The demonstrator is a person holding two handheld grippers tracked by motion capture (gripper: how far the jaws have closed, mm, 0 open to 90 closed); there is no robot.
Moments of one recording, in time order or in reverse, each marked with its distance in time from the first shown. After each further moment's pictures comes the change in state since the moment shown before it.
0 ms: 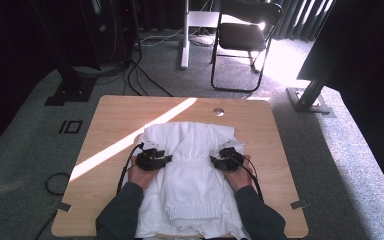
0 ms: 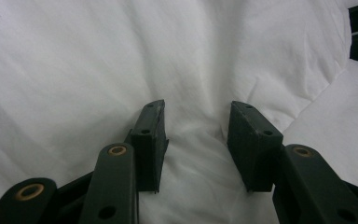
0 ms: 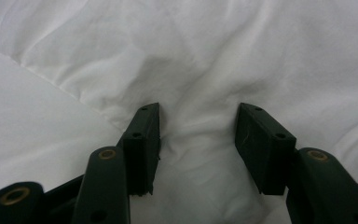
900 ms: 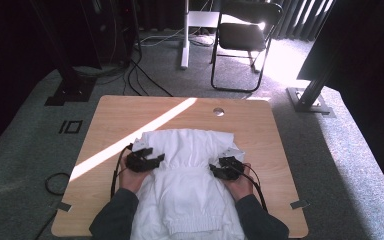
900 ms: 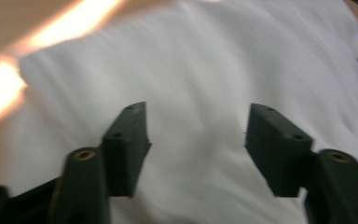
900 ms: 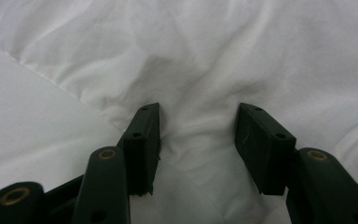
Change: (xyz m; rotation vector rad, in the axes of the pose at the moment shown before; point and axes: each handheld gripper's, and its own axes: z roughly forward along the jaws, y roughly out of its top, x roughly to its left) left arm 0.018 0.026 -0.042 -0.090 0.171 -0.079; right arm 0.016 -0.016 -0.015 -0.007 0.017 -0.019
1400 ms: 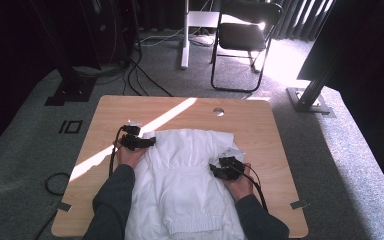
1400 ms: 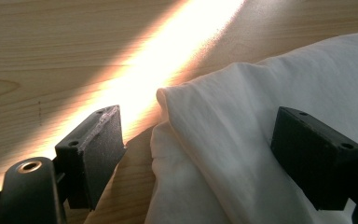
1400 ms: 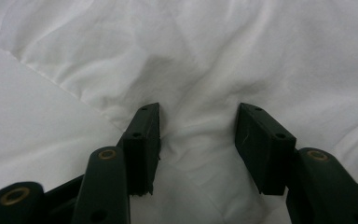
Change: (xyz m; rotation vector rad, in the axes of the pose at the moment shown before) left arm 0.058 0.011 0.063 0.167 0.109 -0.116; right arm -0.001 -0.001 0.000 -0.007 0.006 0.000
